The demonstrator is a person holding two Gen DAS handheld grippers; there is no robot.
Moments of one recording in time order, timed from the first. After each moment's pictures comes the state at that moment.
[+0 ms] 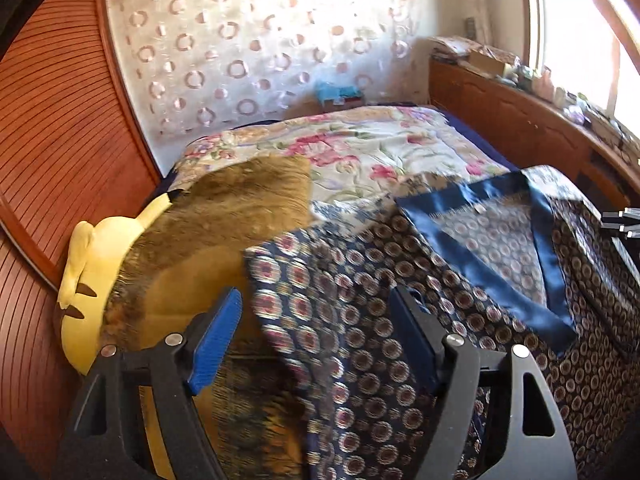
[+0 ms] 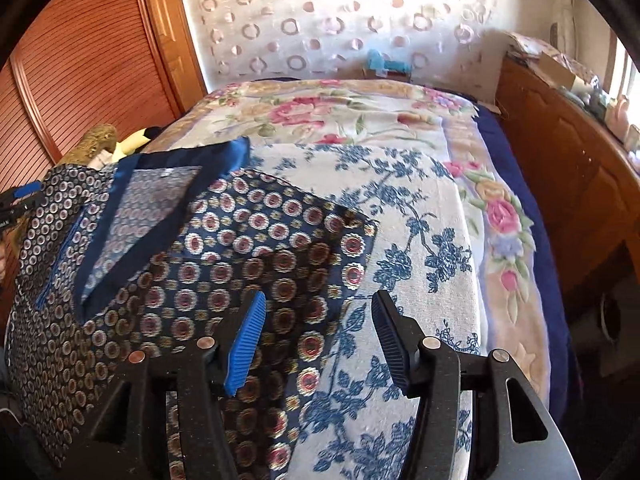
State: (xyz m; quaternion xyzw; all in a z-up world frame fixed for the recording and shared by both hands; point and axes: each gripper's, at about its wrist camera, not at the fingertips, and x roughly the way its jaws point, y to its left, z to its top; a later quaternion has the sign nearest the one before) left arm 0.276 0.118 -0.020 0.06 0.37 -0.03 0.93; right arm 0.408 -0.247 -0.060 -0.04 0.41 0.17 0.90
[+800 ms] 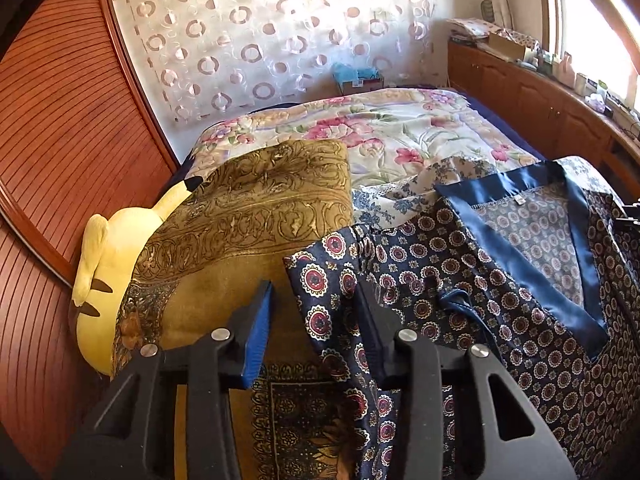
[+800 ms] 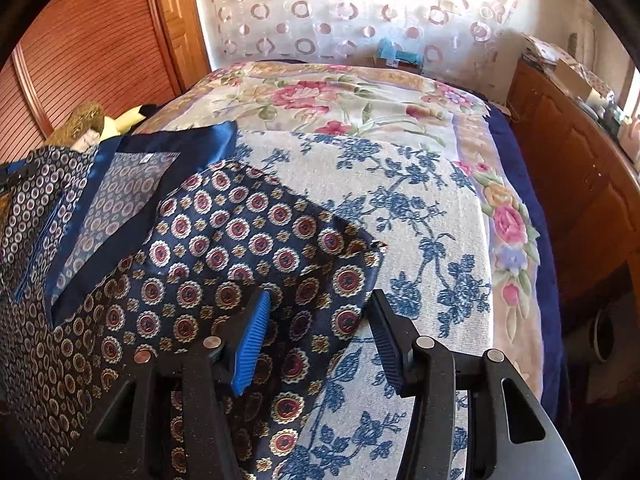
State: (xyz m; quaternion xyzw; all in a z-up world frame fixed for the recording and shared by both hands) left arm 0.301 0.132 -0.032 0.08 0.40 0.00 0.91; right arm 0.450 -0.243 -0.069 -0.09 0.43 0.18 0.88
